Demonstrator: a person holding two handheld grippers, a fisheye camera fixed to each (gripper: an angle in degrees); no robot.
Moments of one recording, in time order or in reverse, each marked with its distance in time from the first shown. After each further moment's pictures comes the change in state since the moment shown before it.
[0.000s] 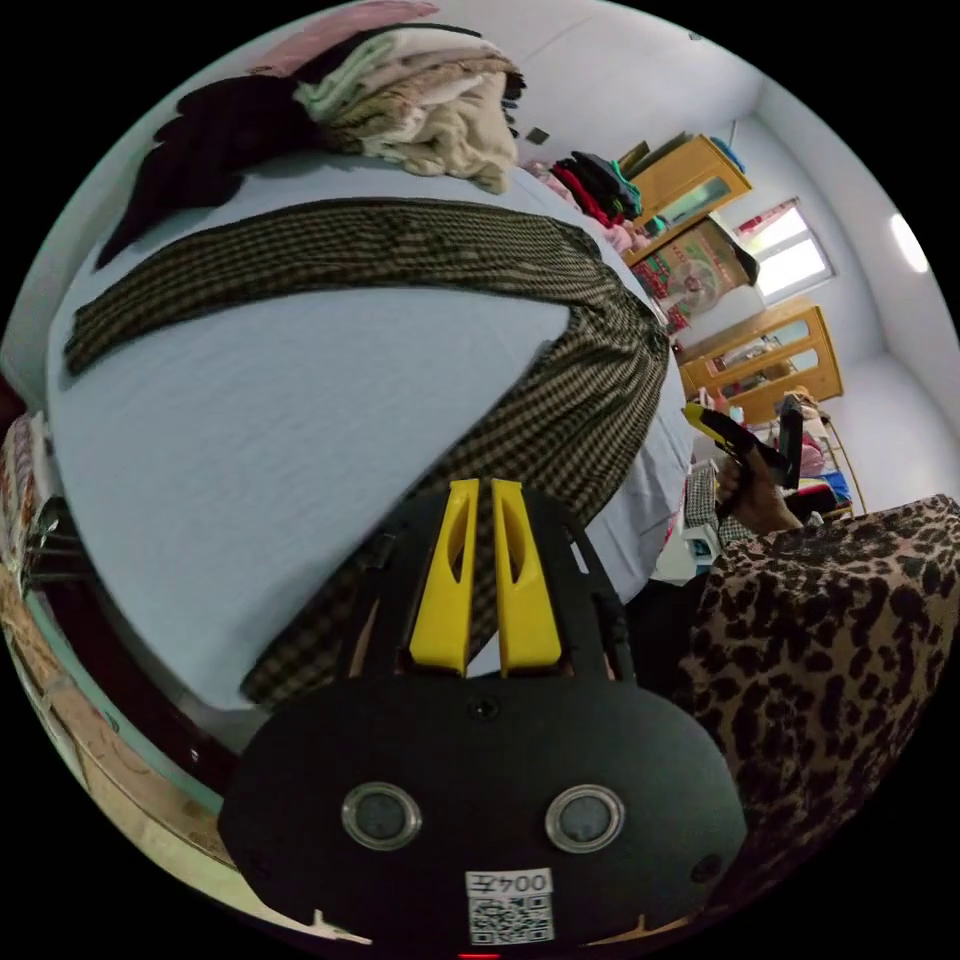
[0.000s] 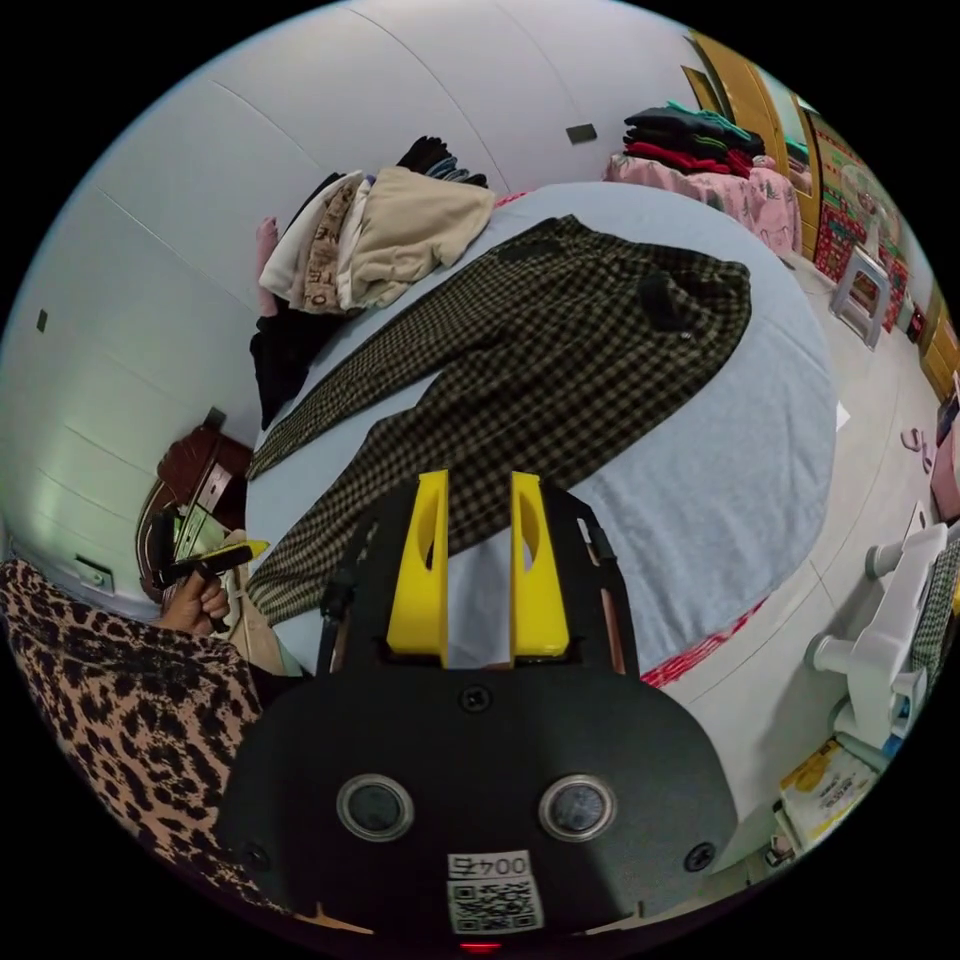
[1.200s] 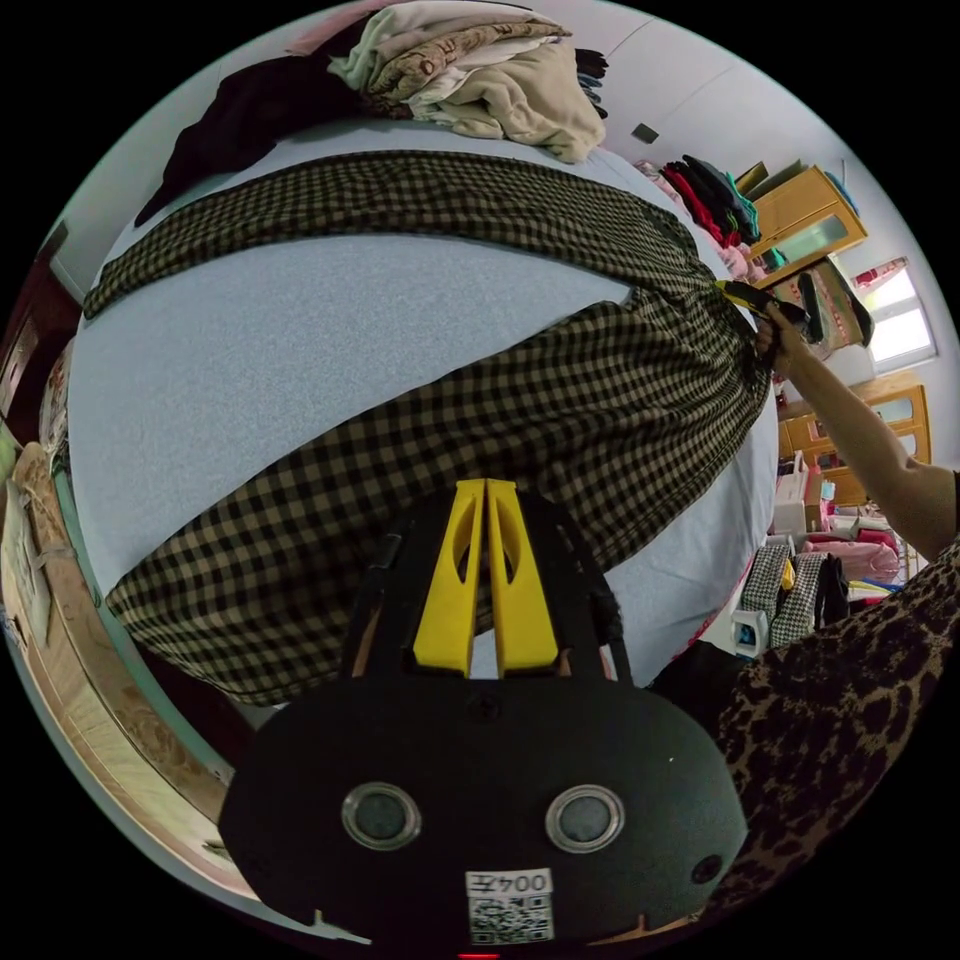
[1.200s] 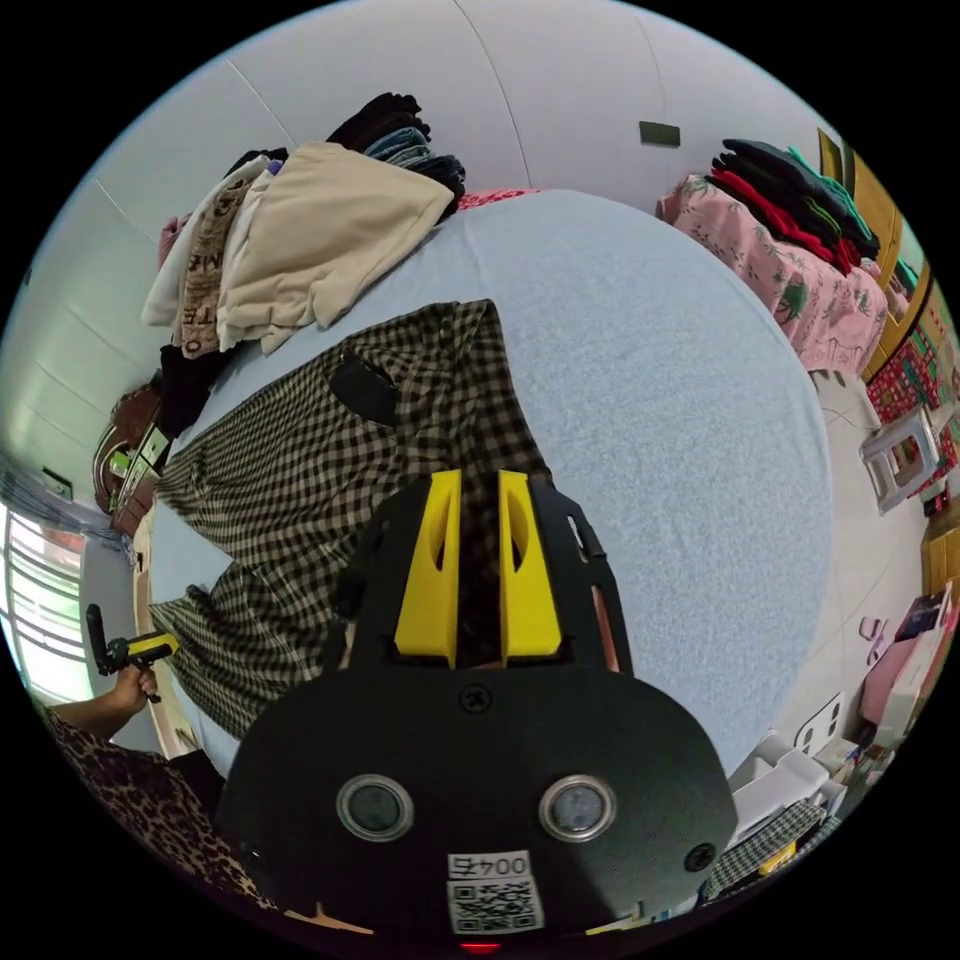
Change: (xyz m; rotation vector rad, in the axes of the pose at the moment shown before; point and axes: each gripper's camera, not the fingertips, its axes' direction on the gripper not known) left arm 0.015 -0.083 0.194 0.014 -0.254 -0.270; right arm 0.339 -0.419 0.167 -0.140 0.091 -0.271
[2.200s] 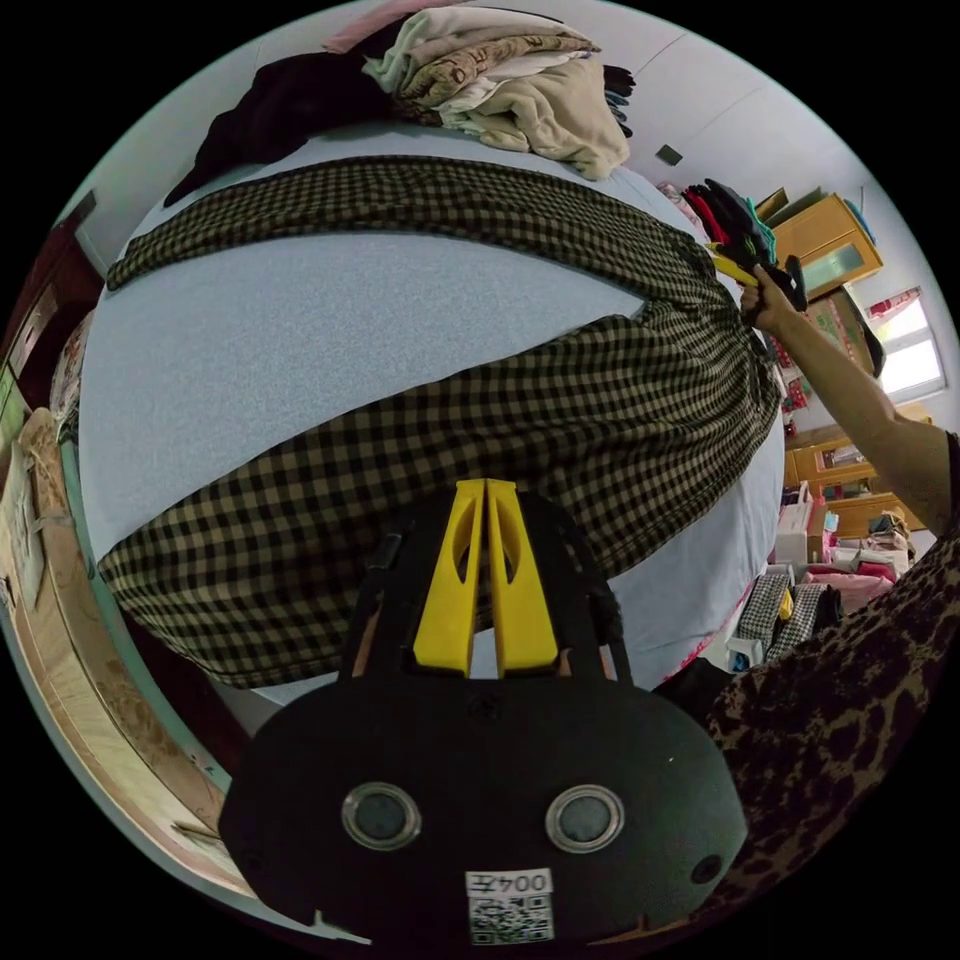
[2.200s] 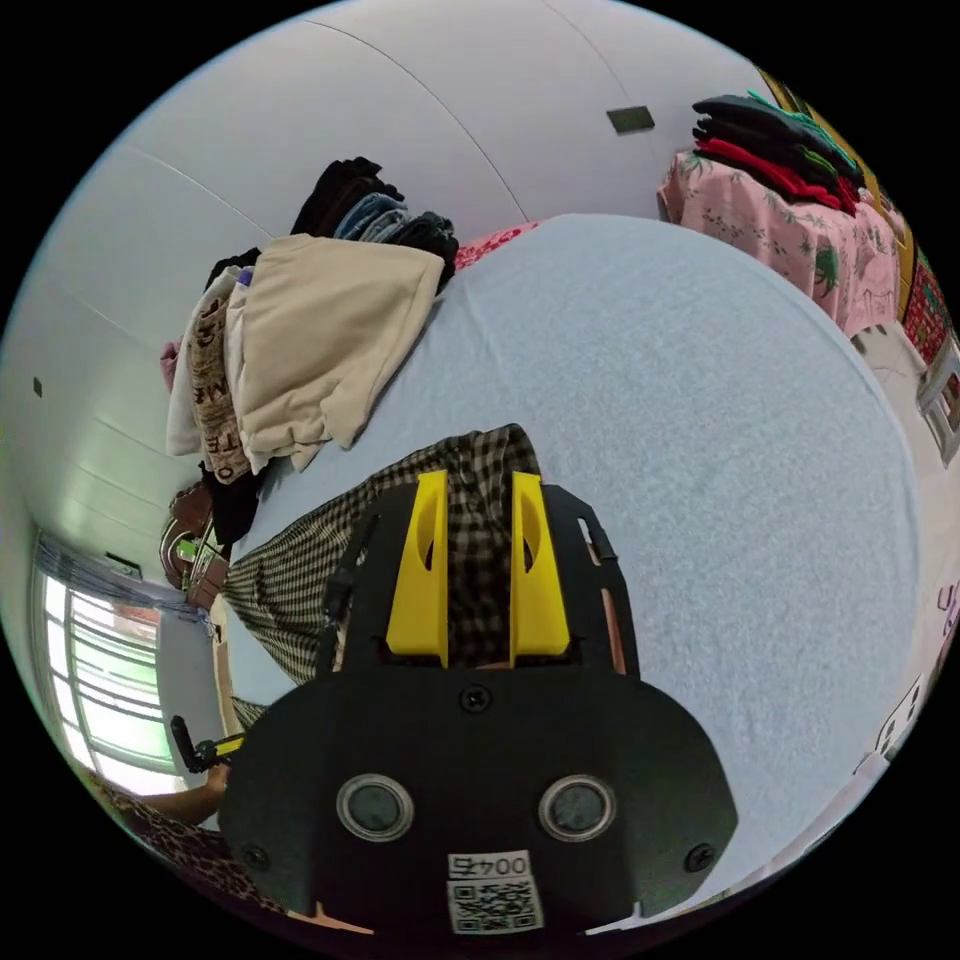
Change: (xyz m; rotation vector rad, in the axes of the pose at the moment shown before) left arm 0.002 -0.021 0.051 0.037 -0.013 -0.071; right arm 0.148 -0.128 -0.013 0.071 -0.236 0.167
